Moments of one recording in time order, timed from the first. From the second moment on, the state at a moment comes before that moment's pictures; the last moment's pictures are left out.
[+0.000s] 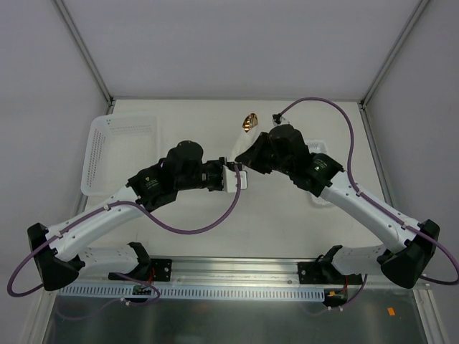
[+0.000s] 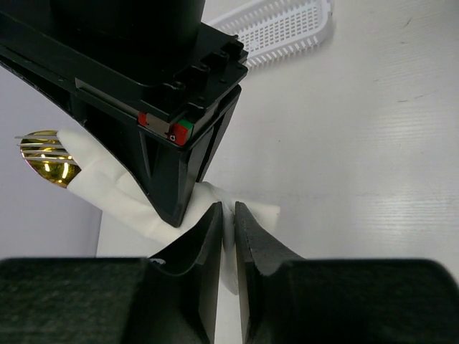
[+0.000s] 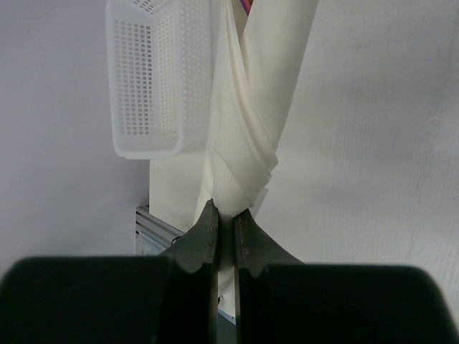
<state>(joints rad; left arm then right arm) -0.93 1.12 1.12 -0.38 0.27 0.72 0.82 1.27 1.26 -0.51 0.07 0.98</state>
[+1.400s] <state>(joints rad) -0.96 1.03 1.19 -0.58 0.36 0.92 0.72 1.18 1.15 -0.34 -0.02 0.86</state>
